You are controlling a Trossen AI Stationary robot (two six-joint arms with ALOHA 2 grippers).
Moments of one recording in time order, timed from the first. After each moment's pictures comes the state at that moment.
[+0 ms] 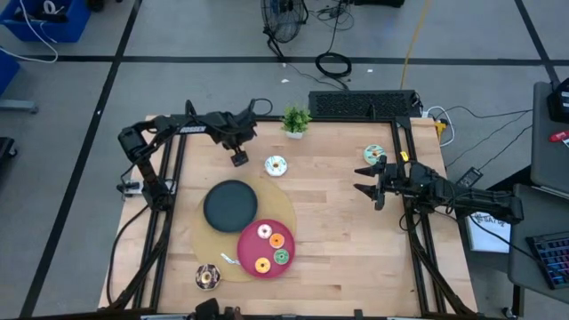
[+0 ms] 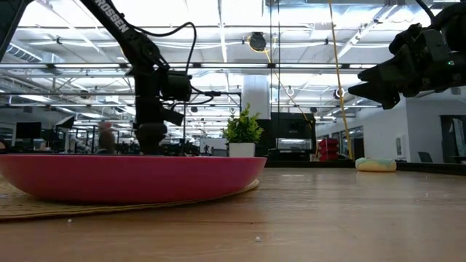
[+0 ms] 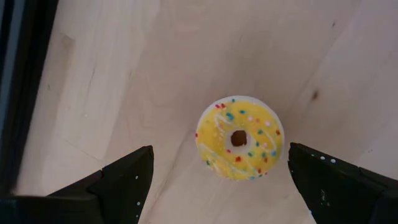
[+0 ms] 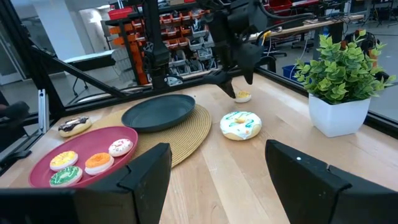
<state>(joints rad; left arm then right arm) 0.65 1.76 1.07 -0.71 -0.16 0.20 -0.20 0.10 0.01 0.01 0.00 0.17</state>
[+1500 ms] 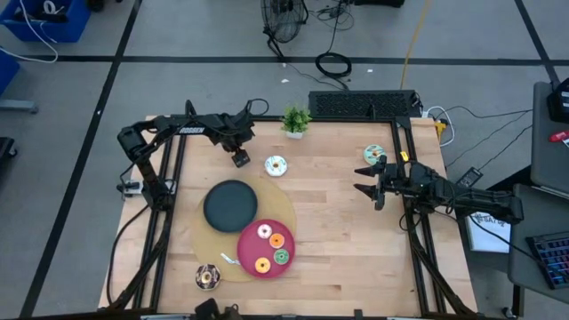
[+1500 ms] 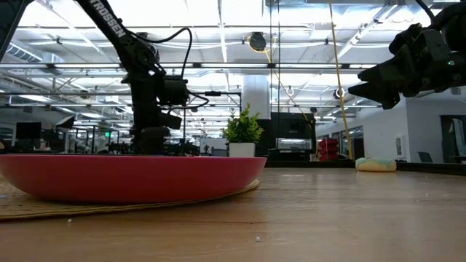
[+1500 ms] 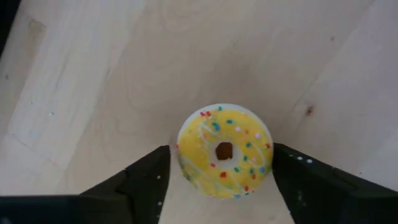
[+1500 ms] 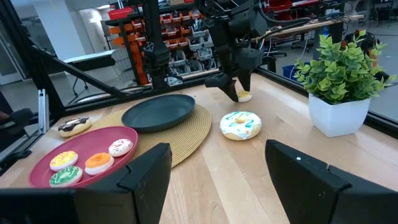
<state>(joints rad) 0.68 1.76 1.01 -0.60 -0.07 0.13 -0.20 0.11 0.01 0.01 0.00 0.17</state>
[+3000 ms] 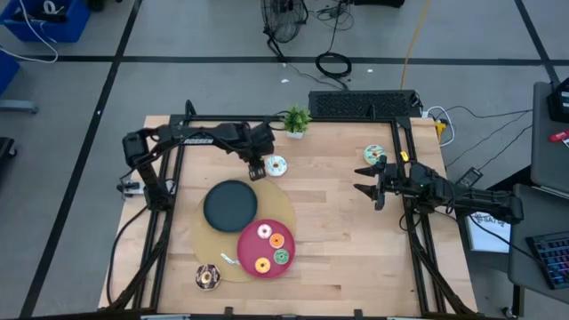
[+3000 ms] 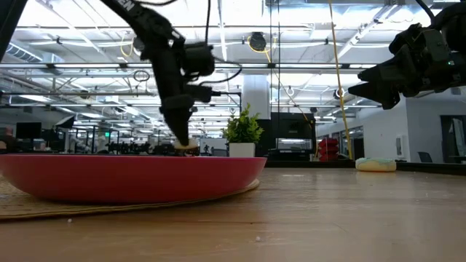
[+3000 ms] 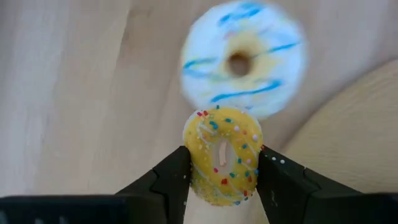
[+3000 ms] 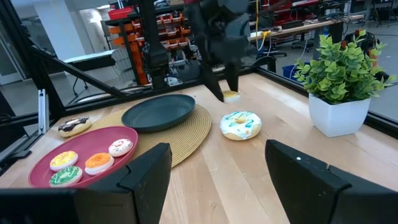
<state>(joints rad) 0.40 1.76 1.19 -0.67 0.00 0.14 -0.20 0.10 0.01 0.01 0.00 0.17</state>
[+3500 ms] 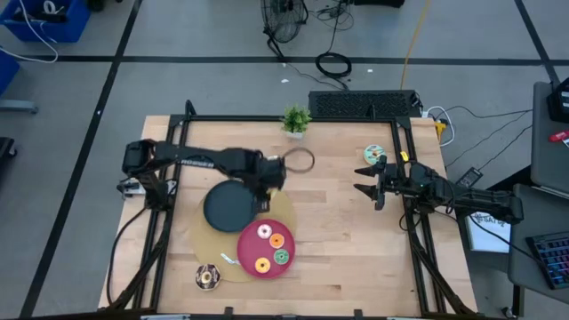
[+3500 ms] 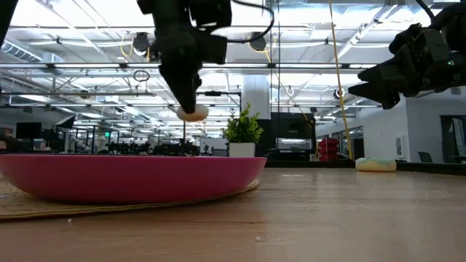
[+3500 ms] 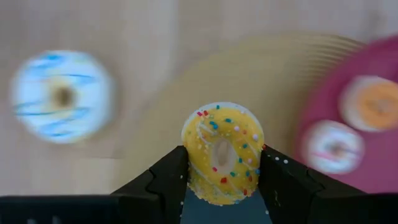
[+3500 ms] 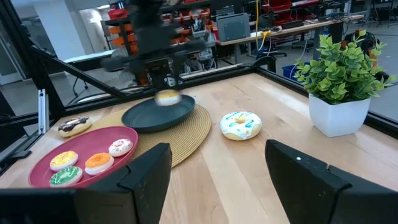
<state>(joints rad) 0.06 1.76 1.38 -0.89 0.03 -0.01 -0.20 0.10 0.01 0.01 0.00 0.17</state>
